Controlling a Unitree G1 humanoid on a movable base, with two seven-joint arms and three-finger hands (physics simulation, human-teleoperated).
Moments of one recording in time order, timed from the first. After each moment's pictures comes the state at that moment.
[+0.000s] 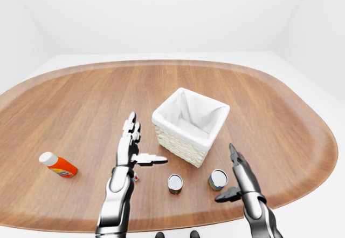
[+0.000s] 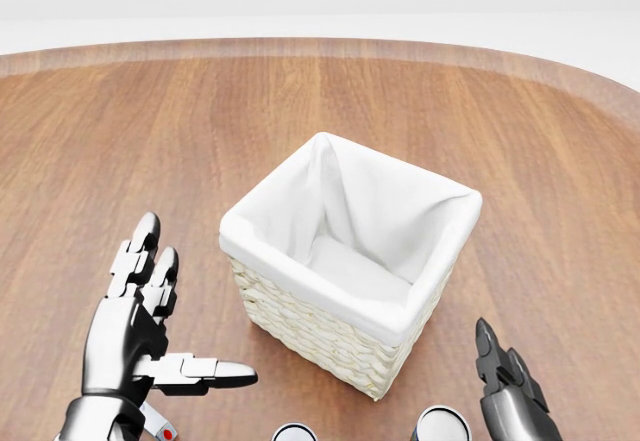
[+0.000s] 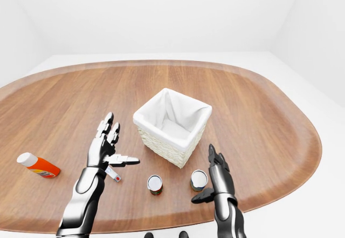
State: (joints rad) left arm 0.02 0.01 0.02 -0.08 -0.10 0.05 -0.08; right arm 0.28 -0.06 -0.03 -0.04 -0.72 0.09 0.01
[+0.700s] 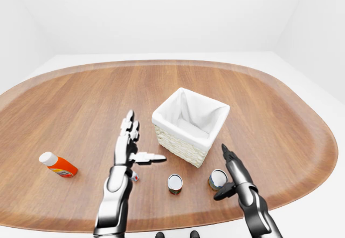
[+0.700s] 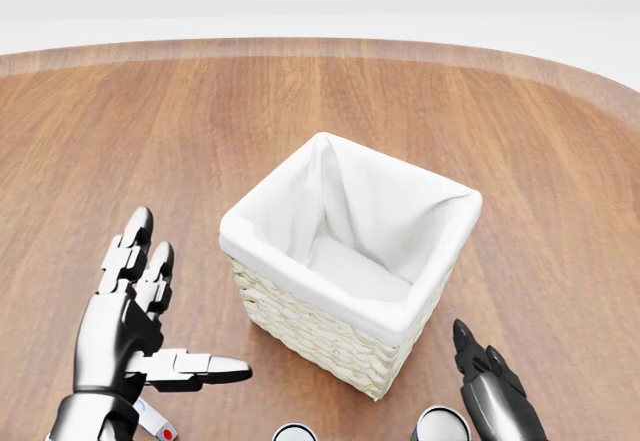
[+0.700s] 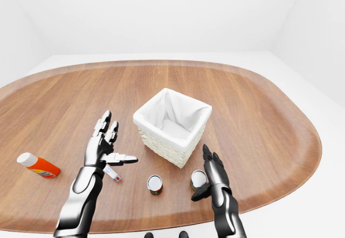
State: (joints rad) left arm 0.02 0.01 0.03 -0.12 -0.13 0.08 -0.08; right arm 0.13 -0.10 -0.01 0.18 -0.77 0.09 0.06
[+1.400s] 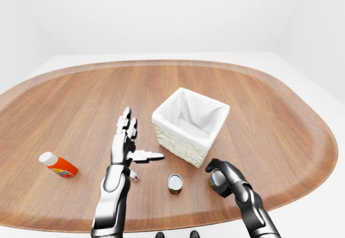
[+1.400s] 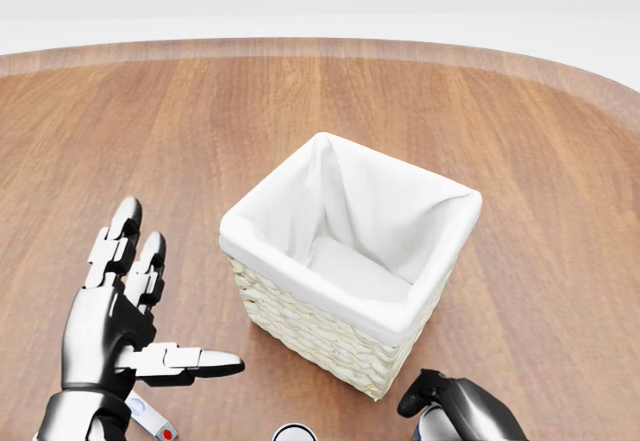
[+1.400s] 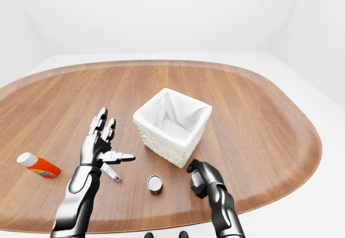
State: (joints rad) left arm 0.02 0.01 0.05 -0.17 -0.16 0.09 -0.08; right arm 0.07 -0.11 0.02 0.28 -0.80 0.09 0.18
